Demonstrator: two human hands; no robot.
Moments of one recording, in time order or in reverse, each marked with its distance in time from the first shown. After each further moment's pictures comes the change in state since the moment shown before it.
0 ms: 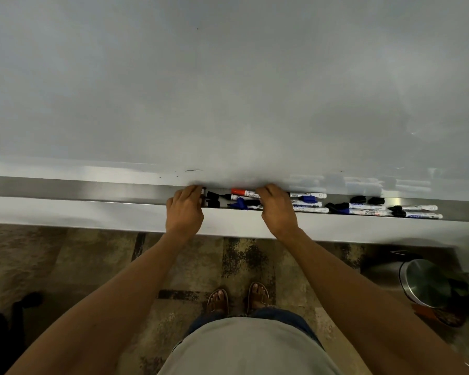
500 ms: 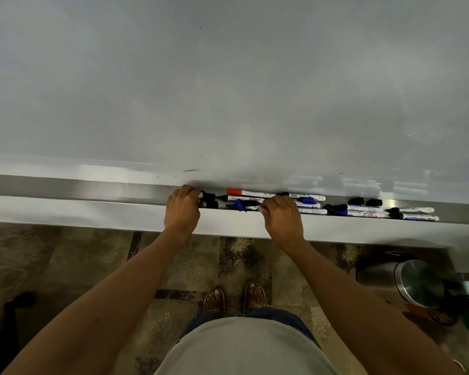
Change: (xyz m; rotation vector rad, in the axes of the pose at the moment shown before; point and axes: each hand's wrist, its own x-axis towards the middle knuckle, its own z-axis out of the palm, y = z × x) left_hand 0.011 -0.002 0.002 0.043 -0.043 0.003; right_hand -0.023 0.013 0.002 -0.053 0.042 0.063
